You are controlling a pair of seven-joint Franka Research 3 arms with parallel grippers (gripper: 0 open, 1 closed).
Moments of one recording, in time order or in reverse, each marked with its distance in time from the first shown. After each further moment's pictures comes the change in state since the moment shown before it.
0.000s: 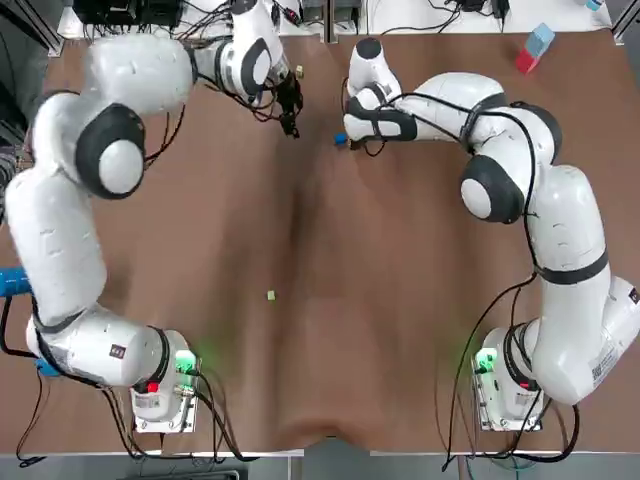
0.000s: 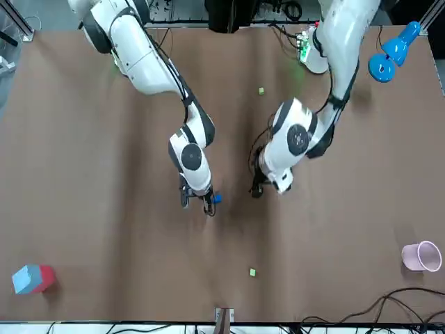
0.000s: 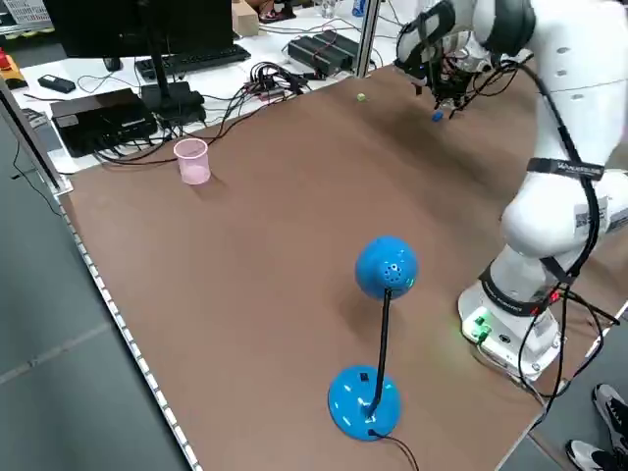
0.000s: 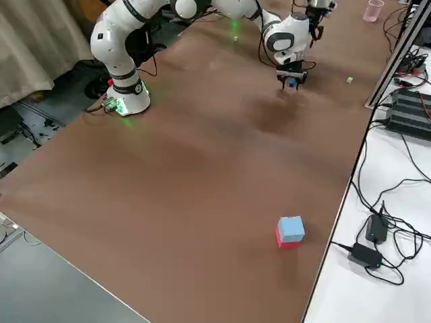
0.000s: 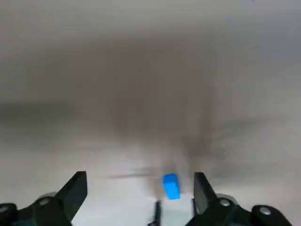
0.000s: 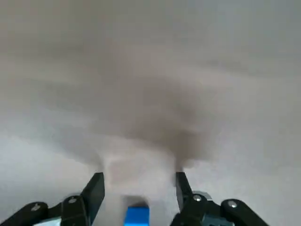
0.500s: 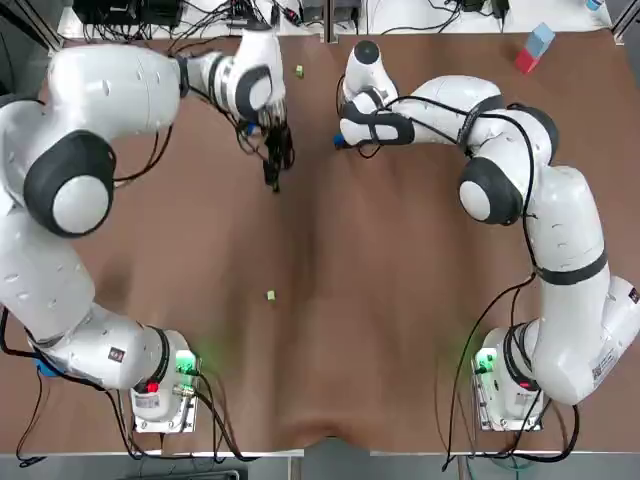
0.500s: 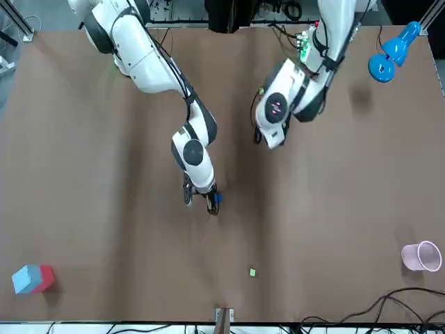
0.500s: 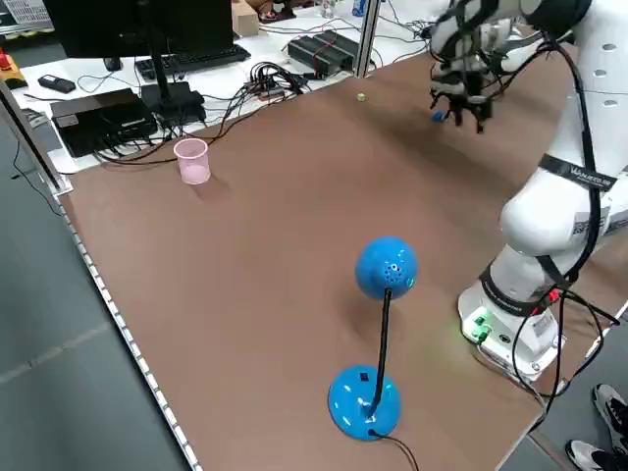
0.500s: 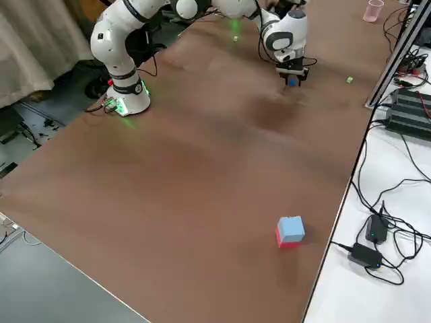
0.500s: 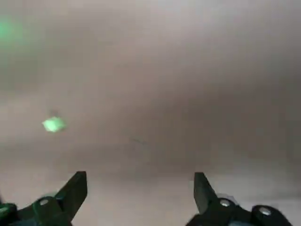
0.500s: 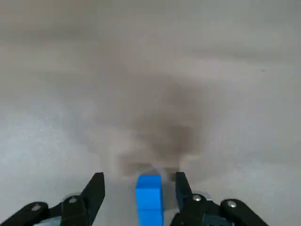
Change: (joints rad) left arm -0.009 -0.290 -0.026 -0.282 -0.008 -0.324 0.056; right arm 0.011 0.009 0.020 -0.001 0.004 0.100 0.102
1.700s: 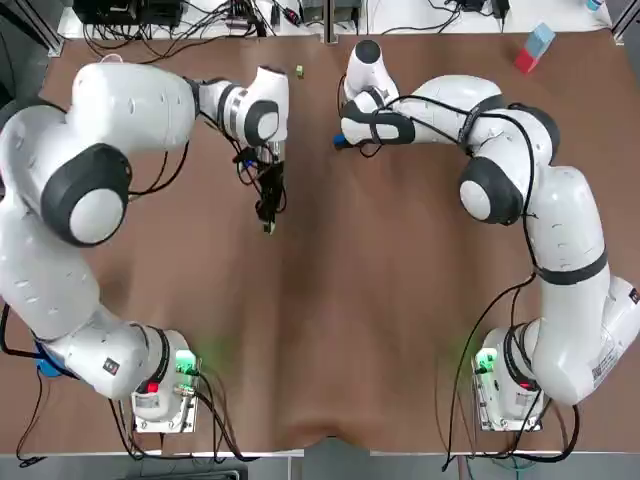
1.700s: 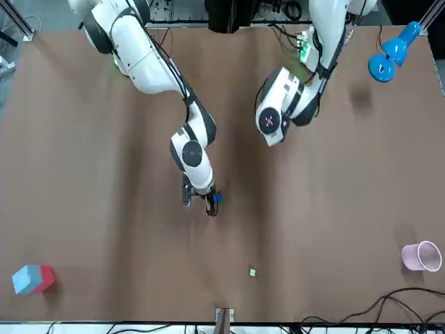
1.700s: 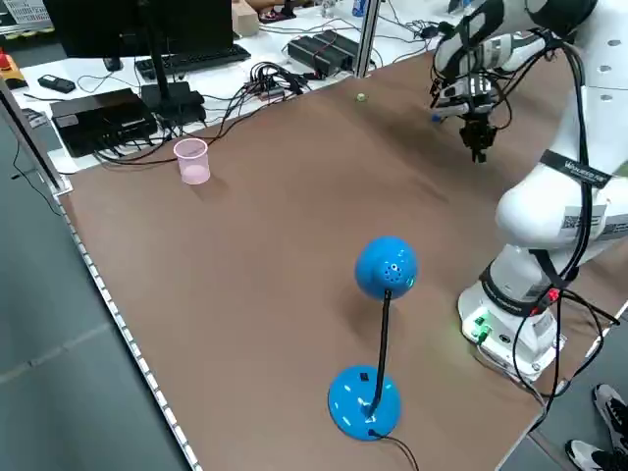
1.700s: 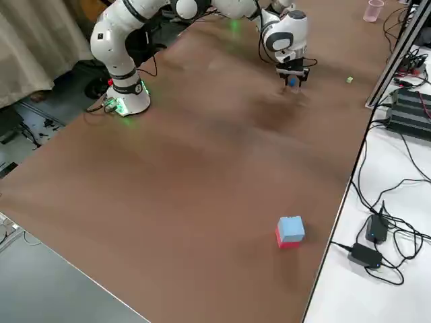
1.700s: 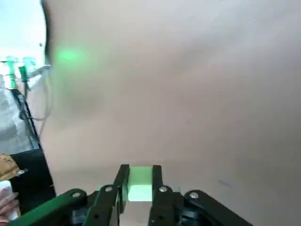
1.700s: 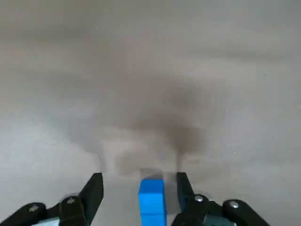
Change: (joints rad) left arm -0.211 -0.047 0.128 -0.184 -0.043 -0.237 0.046; right arm -0.003 0.000 0.000 0.000 0.000 0.001 0.000
